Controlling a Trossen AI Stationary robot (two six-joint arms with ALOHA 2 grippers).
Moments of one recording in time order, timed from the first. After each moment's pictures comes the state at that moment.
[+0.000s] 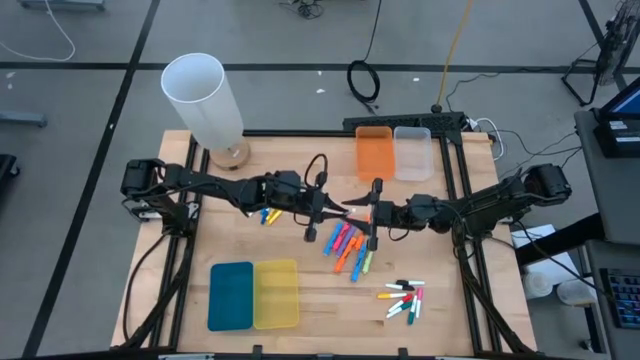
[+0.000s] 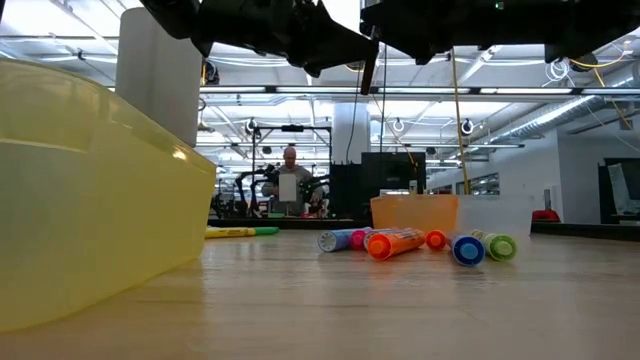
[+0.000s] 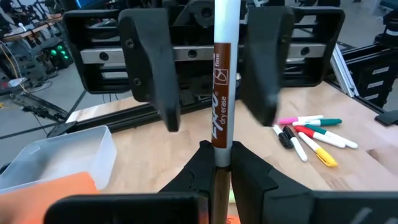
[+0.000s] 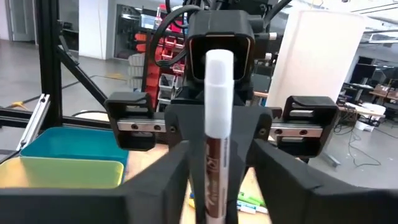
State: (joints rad) left arm 0.04 1.64 1.00 0.41 0.18 0.25; right arm 0.15 1.34 0.54 0.88 0.23 -0.18
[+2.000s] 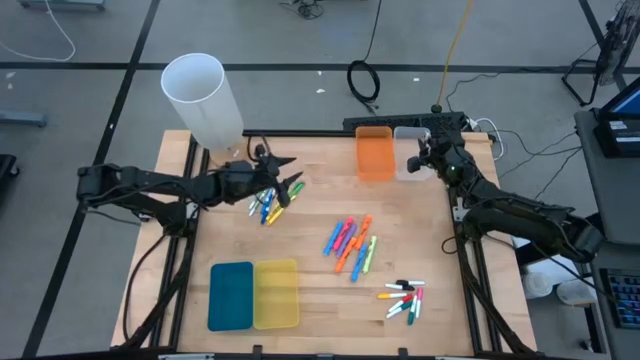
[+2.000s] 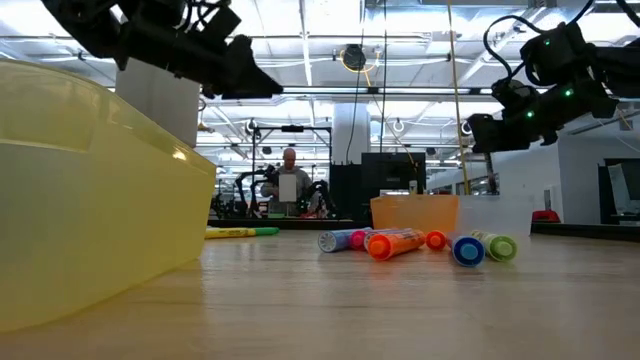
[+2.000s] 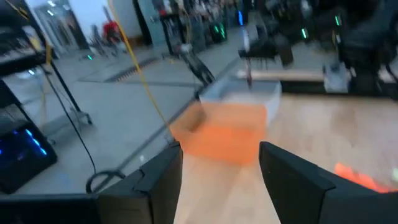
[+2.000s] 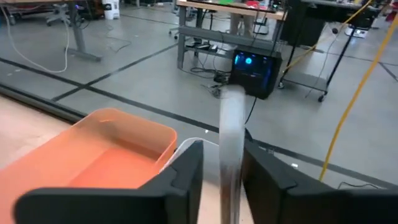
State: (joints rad) left arm 0.17 1.24 0.58 0.53 -0.34 0.13; right arm -0.76 0.79 0.21 0.36 0.41 0.02
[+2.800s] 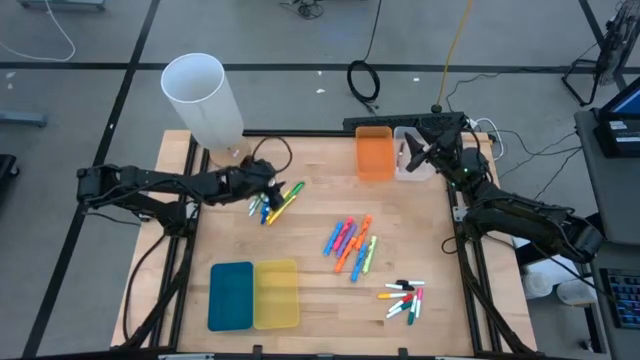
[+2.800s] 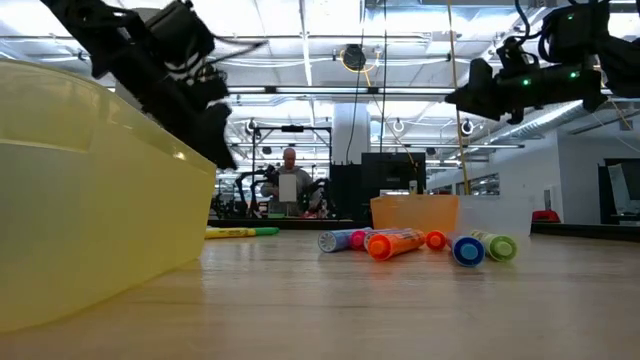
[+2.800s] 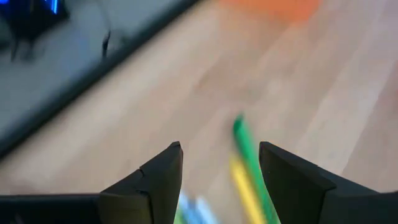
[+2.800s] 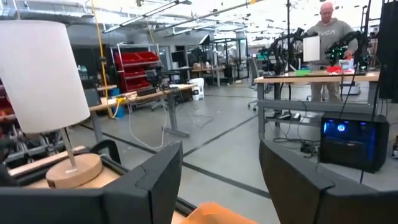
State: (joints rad) left arm 0.22 1.24 0.58 -0.07 -0.38 -0.26; right arm -0.76 0.79 0.21 0.72 0.07 0.11
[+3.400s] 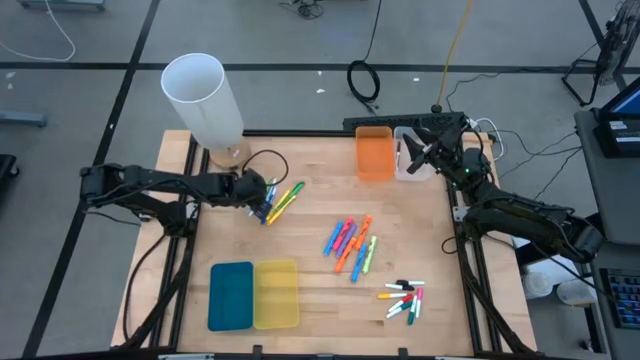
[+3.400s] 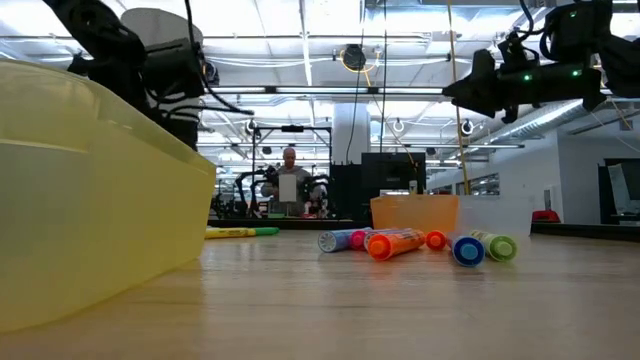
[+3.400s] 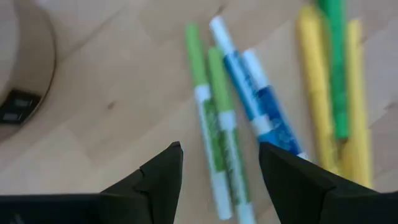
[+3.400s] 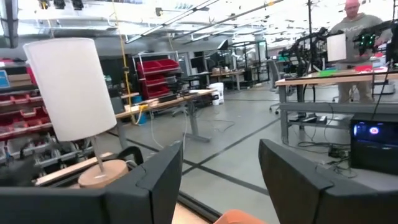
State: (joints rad) left arm 0.22 1.29 0.58 -0.50 -0.32 -0.61; right arm -0.76 0.79 0.21 0.75 -0.01 0.16
